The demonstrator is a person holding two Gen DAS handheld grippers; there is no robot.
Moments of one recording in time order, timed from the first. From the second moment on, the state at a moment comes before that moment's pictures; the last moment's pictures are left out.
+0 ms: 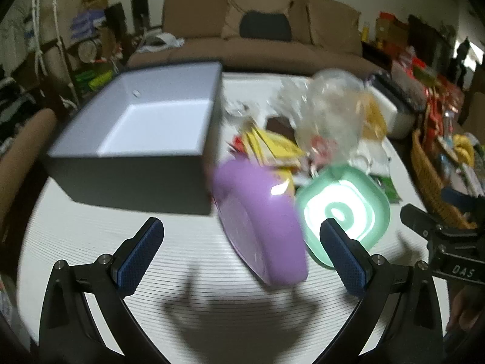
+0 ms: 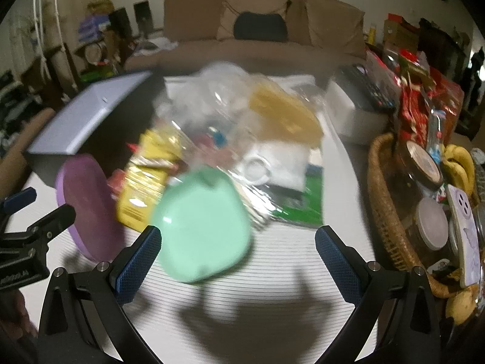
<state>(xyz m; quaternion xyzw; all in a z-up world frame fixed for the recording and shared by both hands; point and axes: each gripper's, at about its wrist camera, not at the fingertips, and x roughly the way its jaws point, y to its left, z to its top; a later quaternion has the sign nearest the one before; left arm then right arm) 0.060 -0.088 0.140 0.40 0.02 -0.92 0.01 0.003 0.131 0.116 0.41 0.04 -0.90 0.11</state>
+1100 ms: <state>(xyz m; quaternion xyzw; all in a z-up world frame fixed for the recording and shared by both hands) 0.097 -0.156 0.212 0.36 0.03 -0.93 0.05 0.033 0.060 0.183 0.37 0.03 -0.92 0.15</state>
